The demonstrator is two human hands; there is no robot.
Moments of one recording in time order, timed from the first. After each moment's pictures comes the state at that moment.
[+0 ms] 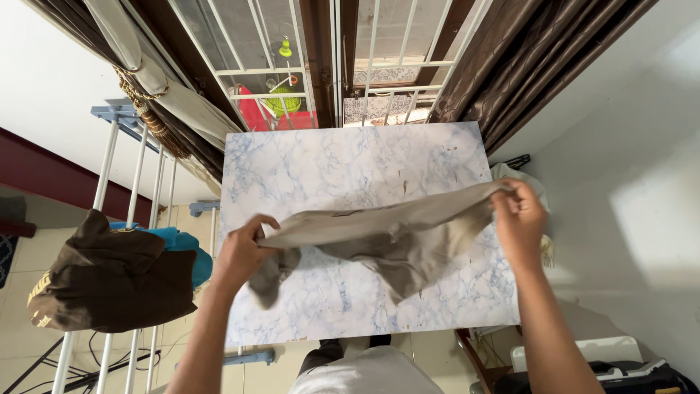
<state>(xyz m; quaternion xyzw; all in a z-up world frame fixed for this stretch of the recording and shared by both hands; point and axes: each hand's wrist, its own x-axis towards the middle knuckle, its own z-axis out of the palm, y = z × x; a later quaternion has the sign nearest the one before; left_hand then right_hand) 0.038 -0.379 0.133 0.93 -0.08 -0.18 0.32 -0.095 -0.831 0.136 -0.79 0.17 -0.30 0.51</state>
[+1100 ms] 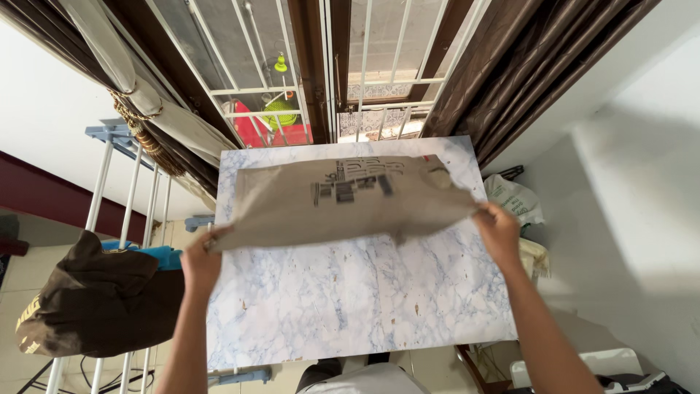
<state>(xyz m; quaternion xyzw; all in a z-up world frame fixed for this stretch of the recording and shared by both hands) 0.098 -0.311 0.050 0.92 0.10 -0.10 0.36 -0.075 -0.896 0.022 -0.84 0.27 -0.18 0.43</state>
